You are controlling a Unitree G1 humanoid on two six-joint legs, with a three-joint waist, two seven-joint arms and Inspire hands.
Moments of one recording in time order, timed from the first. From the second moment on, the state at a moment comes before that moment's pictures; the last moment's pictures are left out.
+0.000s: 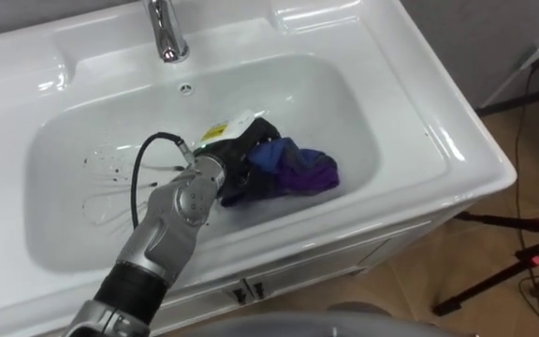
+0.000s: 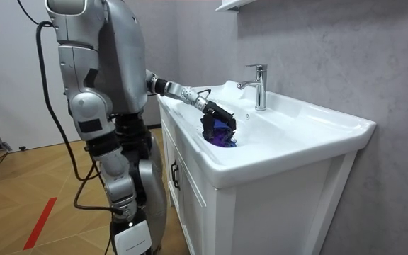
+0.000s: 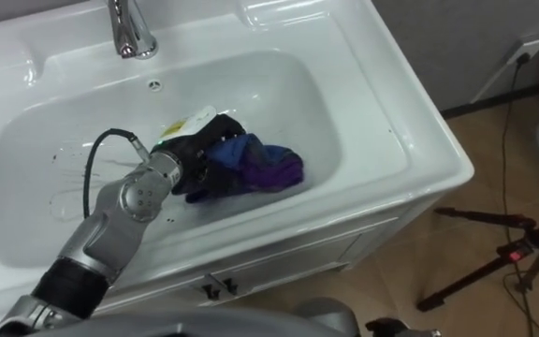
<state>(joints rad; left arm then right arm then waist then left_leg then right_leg) -0.07 0.18 -0.35 0.24 0.71 0.12 -0.21 0.07 -0.22 0.17 1.24 -0.37 0.15 0.15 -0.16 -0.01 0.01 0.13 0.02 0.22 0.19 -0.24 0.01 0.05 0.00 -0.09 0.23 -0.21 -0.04</state>
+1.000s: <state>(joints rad) -0.05 0.20 -0.25 0.44 0.80 0.14 -0.12 0.10 -0.22 -0.02 1.19 -0.51 0.25 0.15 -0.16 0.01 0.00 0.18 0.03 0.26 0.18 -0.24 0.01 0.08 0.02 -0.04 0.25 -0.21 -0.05</state>
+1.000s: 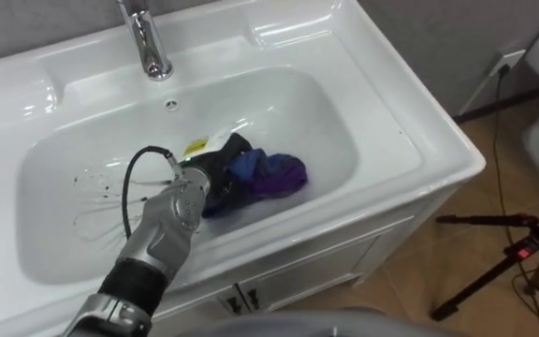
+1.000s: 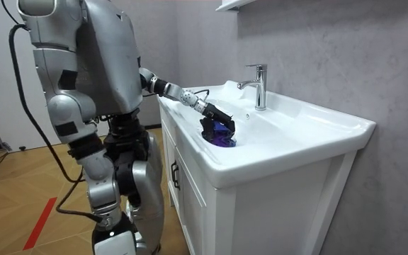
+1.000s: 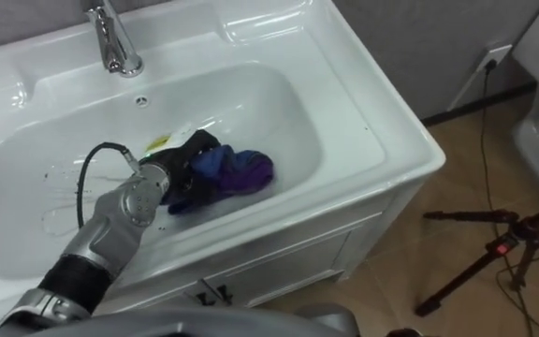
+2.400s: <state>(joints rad) 0.20 0.35 0.00 0.55 1.05 0.16 0.27 0.12 -0.37 -0.13 1.09 -0.50 0.17 0.09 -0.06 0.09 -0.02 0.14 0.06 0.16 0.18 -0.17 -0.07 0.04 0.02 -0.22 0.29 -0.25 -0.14</state>
